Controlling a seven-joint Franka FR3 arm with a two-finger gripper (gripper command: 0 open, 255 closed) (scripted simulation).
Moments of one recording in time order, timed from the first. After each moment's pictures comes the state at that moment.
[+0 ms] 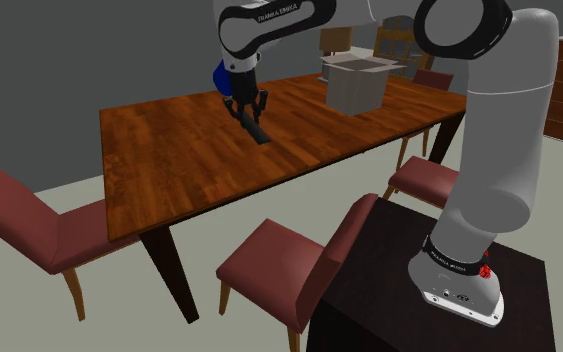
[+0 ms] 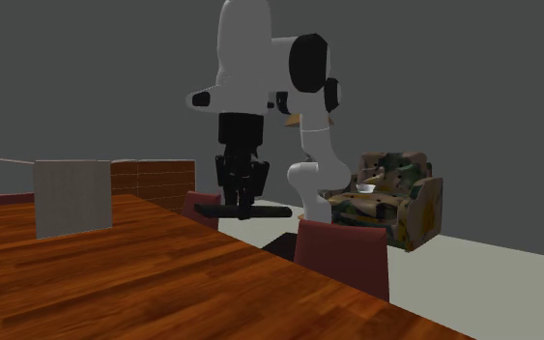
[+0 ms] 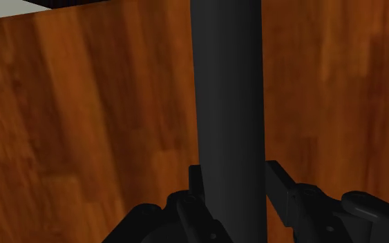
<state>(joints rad) 0.03 0.29 0.08 -1.56 -0.10 1.81 0.58</state>
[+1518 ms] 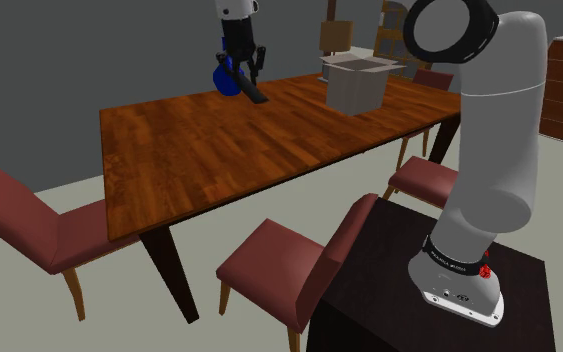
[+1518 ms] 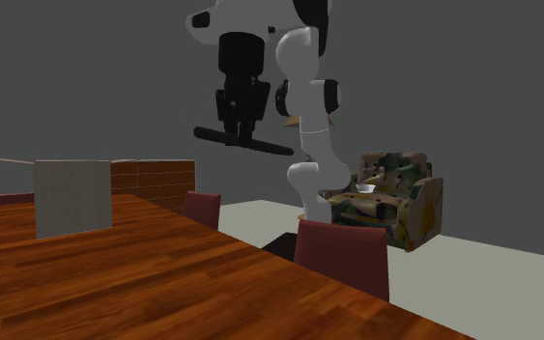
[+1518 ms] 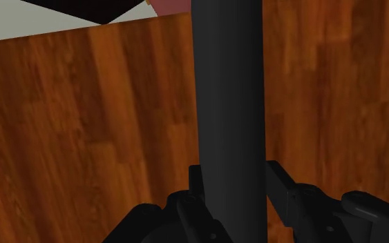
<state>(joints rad) 0.05 0.34 0.08 -1.17 -0.10 1.47 0.56</state>
